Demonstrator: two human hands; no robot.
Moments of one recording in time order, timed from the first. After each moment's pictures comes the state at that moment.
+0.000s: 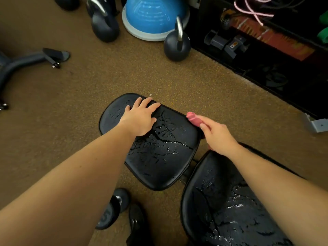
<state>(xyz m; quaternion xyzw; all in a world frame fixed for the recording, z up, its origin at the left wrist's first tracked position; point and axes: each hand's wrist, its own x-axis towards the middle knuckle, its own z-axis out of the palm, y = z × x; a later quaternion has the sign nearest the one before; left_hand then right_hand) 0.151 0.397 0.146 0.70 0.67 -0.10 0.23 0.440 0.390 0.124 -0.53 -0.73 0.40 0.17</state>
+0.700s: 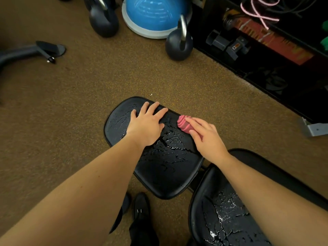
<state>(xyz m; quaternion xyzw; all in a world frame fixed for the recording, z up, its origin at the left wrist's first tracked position) 0.148 0.392 0.142 0.70 0.67 -0.06 0.23 0.393 0.391 0.100 -0.55 -0.77 0.30 0.11</state>
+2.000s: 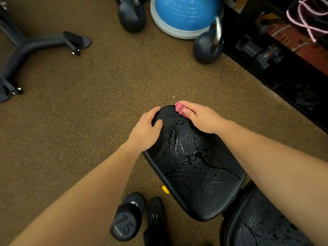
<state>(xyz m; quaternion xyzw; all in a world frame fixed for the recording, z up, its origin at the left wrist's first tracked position) 0.034 0.383 0.129 0.45 0.74 0.21 0.45 0.236 0.506 0.112 -0.46 -0.80 0.37 -0.07</state>
